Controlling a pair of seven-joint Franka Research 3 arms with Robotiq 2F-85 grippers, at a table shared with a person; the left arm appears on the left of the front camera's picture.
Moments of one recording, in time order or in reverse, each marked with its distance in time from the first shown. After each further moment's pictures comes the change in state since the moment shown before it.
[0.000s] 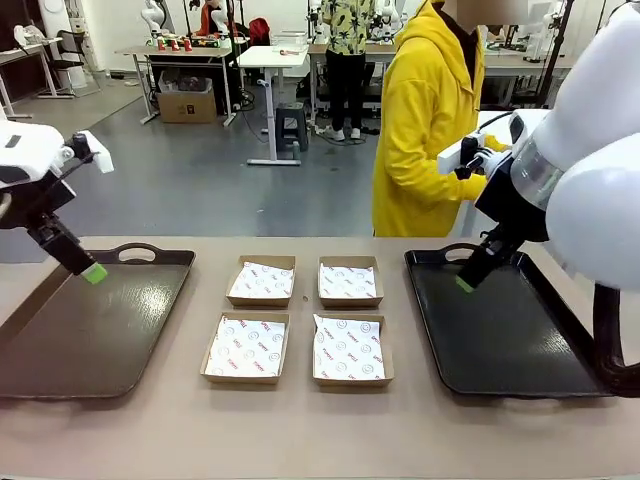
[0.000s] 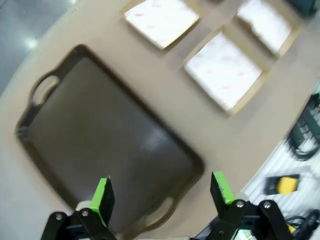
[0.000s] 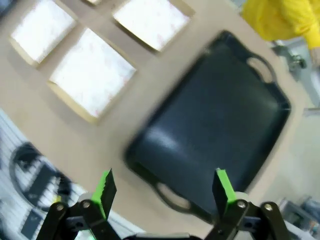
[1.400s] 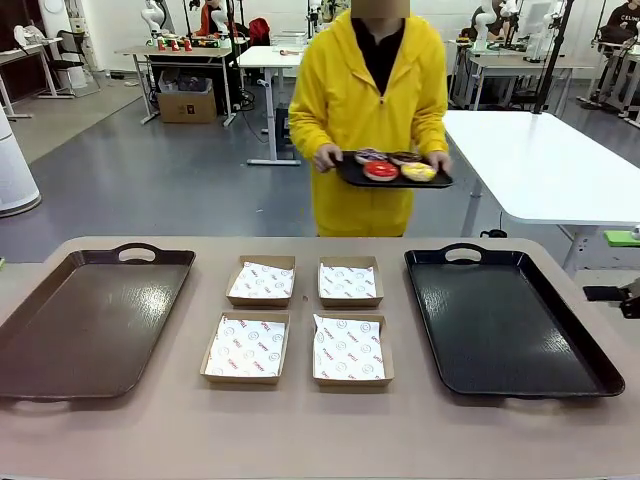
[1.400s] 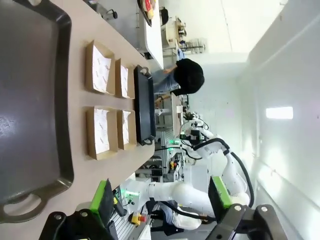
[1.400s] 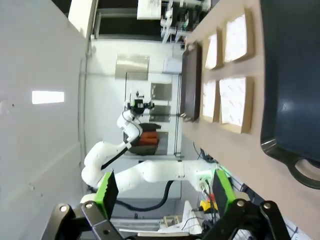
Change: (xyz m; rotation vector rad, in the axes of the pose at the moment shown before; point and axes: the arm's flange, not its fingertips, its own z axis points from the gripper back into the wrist) left arm -0.183 0.163 -0.006 -0.961 -0.448 1.021; right arm -0.211 -0.196 -0.045 1.193 -0.377 -0.973
